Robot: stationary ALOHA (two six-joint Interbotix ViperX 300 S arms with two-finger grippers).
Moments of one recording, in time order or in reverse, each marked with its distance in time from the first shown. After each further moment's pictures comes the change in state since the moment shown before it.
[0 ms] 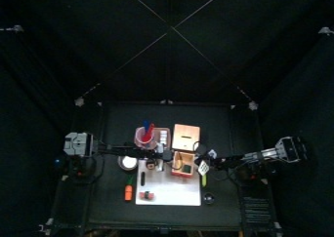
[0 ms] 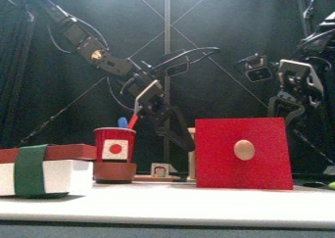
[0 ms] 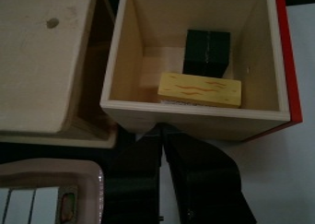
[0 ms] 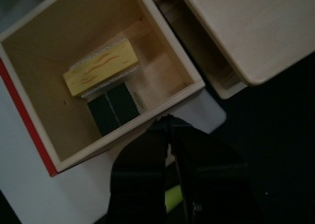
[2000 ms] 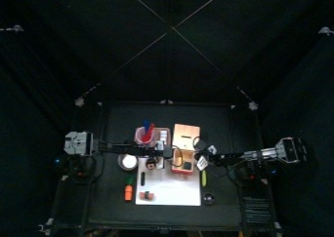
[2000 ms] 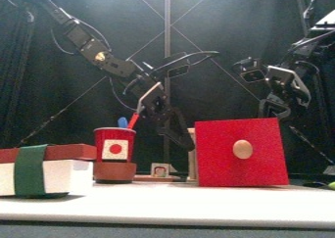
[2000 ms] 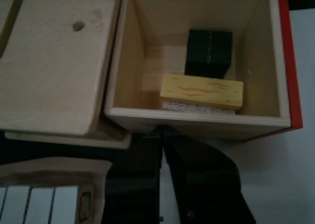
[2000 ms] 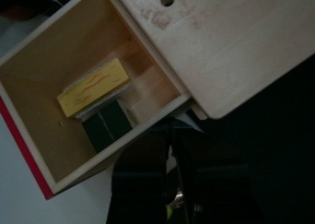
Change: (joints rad) left arm 0.026 0.000 -0.015 0.018 0.009 -0.002; right arm -0.077 0.000 -0.014 -0.051 0.000 0.000
